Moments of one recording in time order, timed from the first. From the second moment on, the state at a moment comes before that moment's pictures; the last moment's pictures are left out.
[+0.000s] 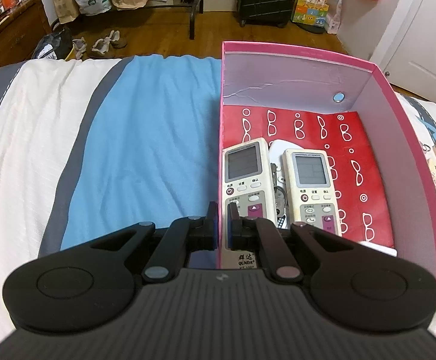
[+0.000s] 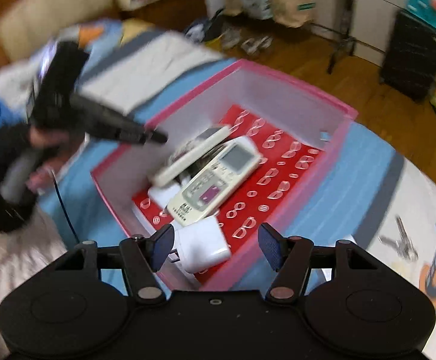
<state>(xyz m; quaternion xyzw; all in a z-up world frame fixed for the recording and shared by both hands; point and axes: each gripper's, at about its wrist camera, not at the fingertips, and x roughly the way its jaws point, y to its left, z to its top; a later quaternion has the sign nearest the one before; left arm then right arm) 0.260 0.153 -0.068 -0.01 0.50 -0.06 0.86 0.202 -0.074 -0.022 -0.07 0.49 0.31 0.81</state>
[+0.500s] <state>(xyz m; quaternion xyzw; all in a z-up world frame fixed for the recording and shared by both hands) 0.262 0.154 -0.068 -0.01 0.50 -0.05 0.86 0.219 -0.242 -0.106 0.19 0.55 0.12 0.81</state>
